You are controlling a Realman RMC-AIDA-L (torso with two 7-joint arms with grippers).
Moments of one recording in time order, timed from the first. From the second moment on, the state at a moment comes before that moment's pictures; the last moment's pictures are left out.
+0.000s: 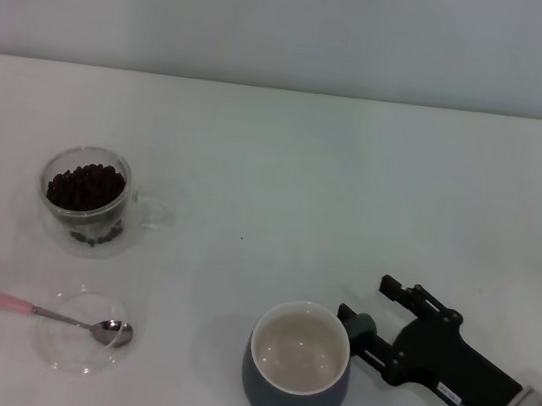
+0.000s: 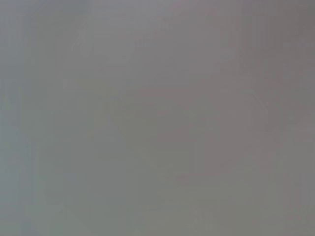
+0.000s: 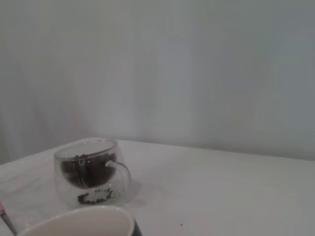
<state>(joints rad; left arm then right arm) -0.26 -2.08 0.14 -0.08 -2.00 -1.48 2.76 0.41 2.01 -0.41 0.28 -1.67 -1.27 0.34</state>
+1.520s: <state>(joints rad) -0.27 -2.08 0.14 -0.10 -2.00 -1.51 2.76 0.25 2.00 -0.60 -0.05 -1.68 -1.43 0.71</state>
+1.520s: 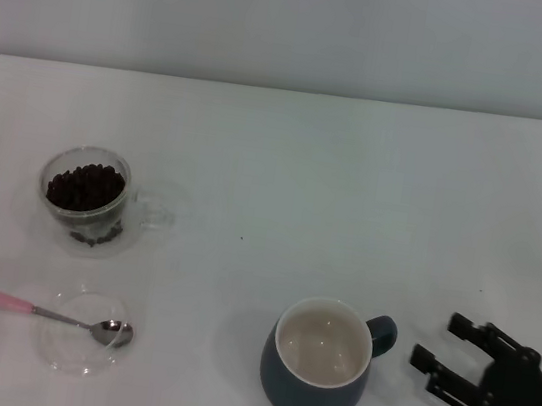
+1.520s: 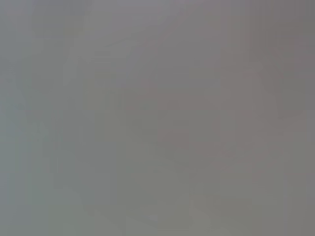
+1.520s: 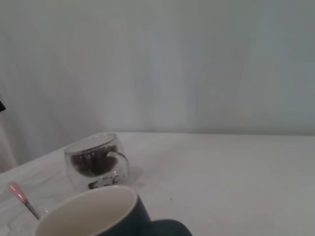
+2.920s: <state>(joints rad) -0.09 -2.04 0.15 0.20 -1.33 -1.51 1.68 0.40 2.01 -0.26 0.00 -1.21 -1.38 0.33</state>
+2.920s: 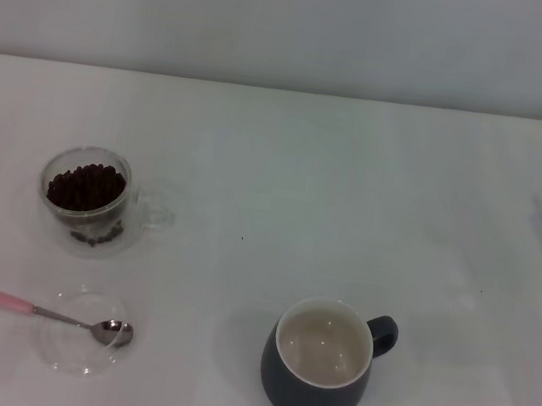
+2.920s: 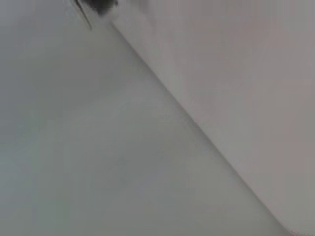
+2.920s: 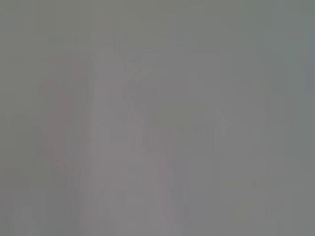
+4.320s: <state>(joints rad) -0.23 -2.04 0.15 0.21 -1.13 -1.41 1.60 0.41 2.01 -0.25 0.04 -1.21 -1.37 0.34</state>
